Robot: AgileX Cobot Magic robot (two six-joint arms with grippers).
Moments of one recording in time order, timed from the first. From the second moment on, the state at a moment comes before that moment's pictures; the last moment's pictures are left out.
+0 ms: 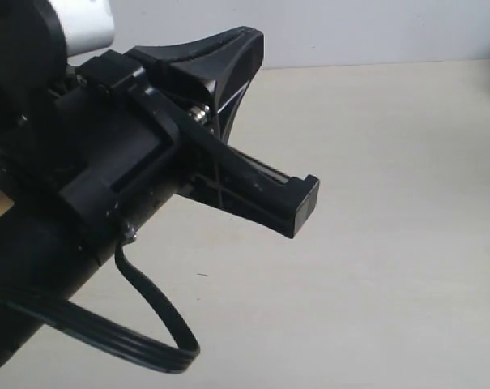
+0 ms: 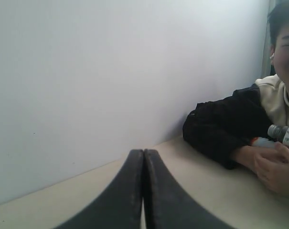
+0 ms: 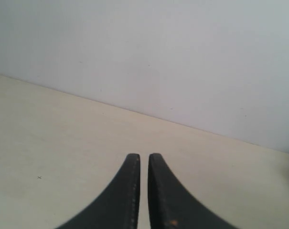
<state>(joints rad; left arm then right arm) -1.30 1.31 -0.65 -0.98 -0.97 0.78 0.40 0.01 -0.21 -0.13 0.40 0.00</state>
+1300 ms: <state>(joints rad) -0.32 0.37 -0.32 -1.14 0.08 0.84 0.40 0.01 -0.21 -0.13 0.40 0.00</state>
